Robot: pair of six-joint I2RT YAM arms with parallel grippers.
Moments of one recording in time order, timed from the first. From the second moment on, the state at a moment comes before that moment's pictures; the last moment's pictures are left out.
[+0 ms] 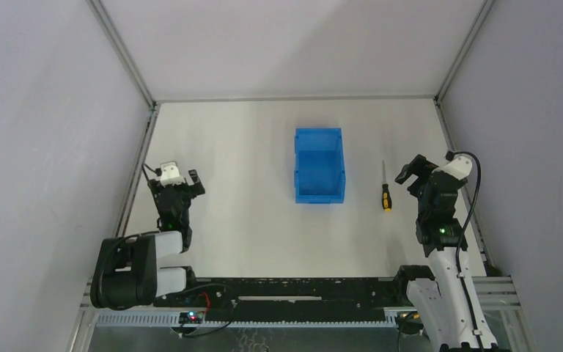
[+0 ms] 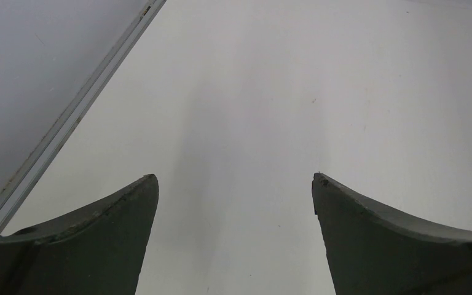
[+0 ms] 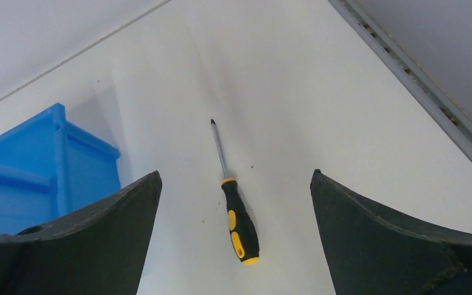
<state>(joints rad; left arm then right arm) 0.05 1.27 0.16 0.99 -0.18 -0.04 -0.03 0.64 0.55 -0.21 0.27 0.38</state>
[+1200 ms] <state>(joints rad) 0.05 1.27 0.16 0.99 -0.18 -0.04 0.03 1.72 1.02 -0.48 0.10 0.30</state>
